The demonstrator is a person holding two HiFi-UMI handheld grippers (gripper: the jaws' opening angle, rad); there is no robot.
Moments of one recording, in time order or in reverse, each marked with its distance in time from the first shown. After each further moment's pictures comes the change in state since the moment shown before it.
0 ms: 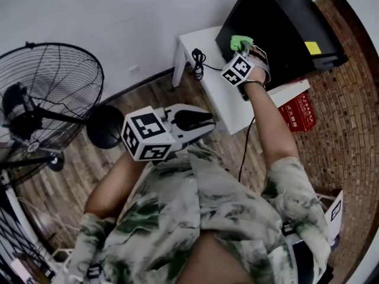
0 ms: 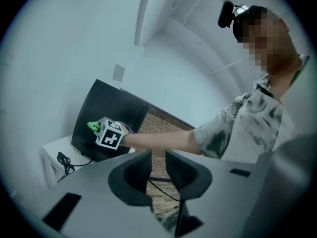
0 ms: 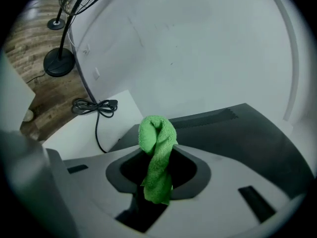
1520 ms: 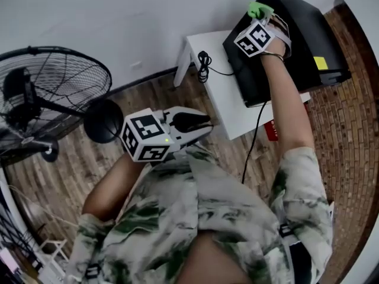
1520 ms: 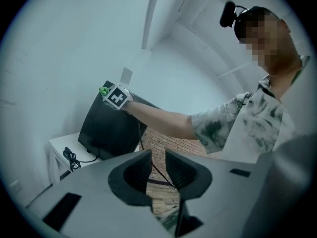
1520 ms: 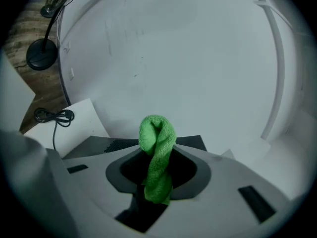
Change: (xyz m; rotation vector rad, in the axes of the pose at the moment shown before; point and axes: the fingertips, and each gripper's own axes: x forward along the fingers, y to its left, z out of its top) left arm -0.014 0.016 -0.008 -0.051 -0.044 0.052; right arm -0.008 -0.165 0.070 -0.043 -0.067 -0.221
